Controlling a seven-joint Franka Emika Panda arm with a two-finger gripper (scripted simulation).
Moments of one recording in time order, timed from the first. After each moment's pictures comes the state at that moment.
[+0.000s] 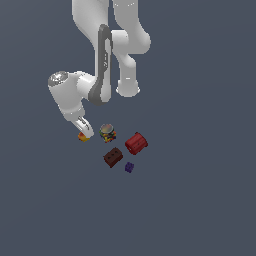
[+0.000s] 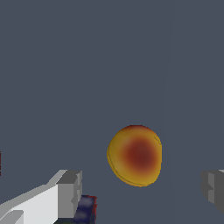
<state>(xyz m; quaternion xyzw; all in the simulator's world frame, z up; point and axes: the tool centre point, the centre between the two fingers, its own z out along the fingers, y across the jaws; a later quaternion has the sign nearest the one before) -0.097 -0.233 0.087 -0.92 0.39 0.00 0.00</state>
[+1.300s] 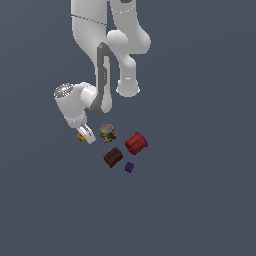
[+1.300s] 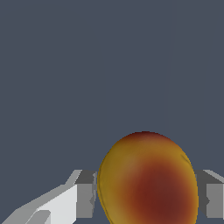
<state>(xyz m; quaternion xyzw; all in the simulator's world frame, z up) -0.101 -0.235 0.037 -0.92 0.39 0.00 0.00</state>
